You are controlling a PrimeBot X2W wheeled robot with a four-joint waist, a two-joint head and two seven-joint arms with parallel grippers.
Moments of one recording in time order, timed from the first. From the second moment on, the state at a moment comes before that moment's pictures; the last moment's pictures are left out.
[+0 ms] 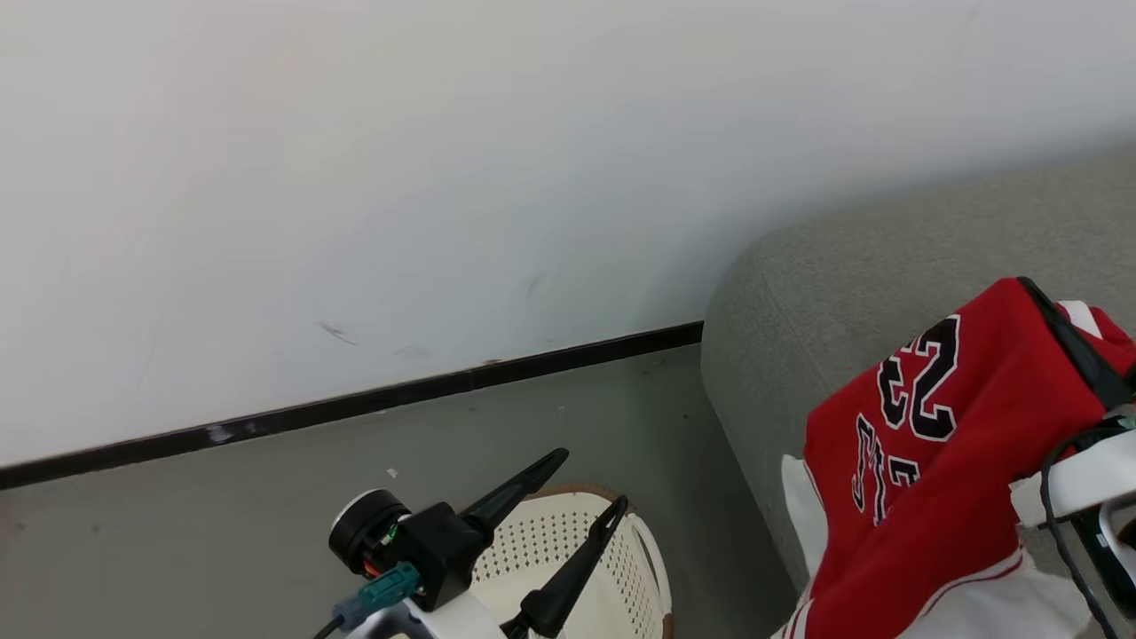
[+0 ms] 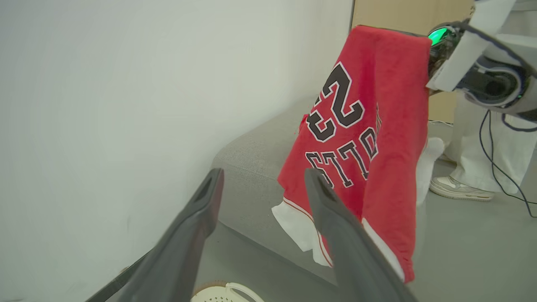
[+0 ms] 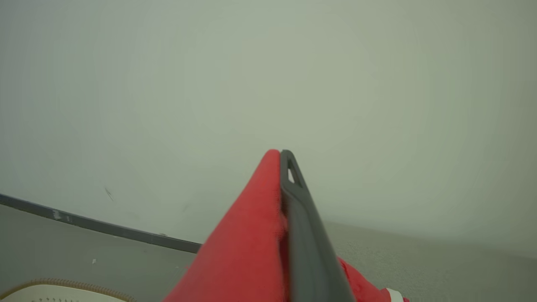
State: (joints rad) left arm -0.22 0.22 -0.67 -0.08 -0.46 -0.08 -0.06; right arm -0.16 -0.34 0.00 0.01 0.06 0.13 -0.24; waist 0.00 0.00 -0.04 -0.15
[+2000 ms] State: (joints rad) left arm -0.22 0.30 -0.59 -0.20 -0.38 0.03 -0.03; right arm -0.95 -0.46 -0.17 0.42 0.16 0.13 0.12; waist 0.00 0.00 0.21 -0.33
